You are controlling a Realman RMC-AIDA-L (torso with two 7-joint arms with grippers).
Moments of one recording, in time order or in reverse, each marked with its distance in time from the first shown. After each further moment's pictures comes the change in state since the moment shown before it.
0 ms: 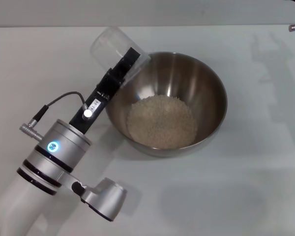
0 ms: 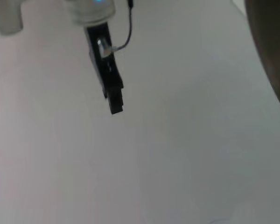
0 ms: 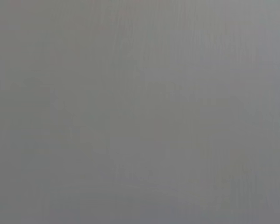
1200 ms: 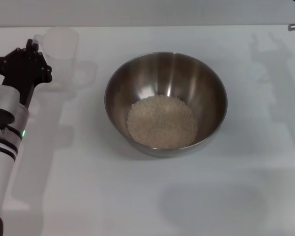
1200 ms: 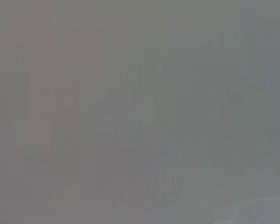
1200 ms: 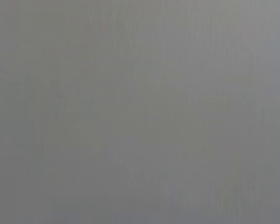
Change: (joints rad) left arm 0.075 0.006 -0.432 -0.054 -0.160 -0.336 -1.584; right arm -0.001 0.000 0.000 0.005 -0.004 0.000 0.005
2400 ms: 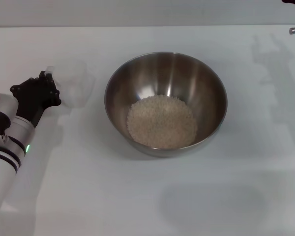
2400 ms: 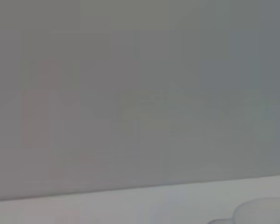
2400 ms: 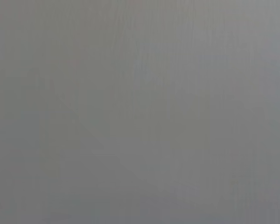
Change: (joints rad) left arm -0.039 -0.001 0.039 0.111 0.013 -0.162 -0.276; right arm -0.008 0.000 -0.002 -0.006 -0.001 -0.002 0.002
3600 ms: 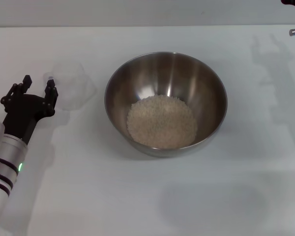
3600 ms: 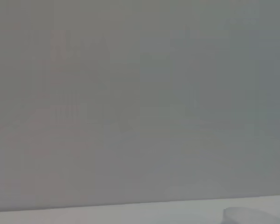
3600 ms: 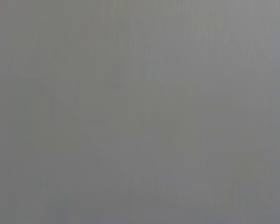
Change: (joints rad) left arm 0.117 0.006 0.060 -0.044 0.038 0.159 -0.030; right arm -0.005 0.000 -0.004 0.000 0.000 0.000 -0.001
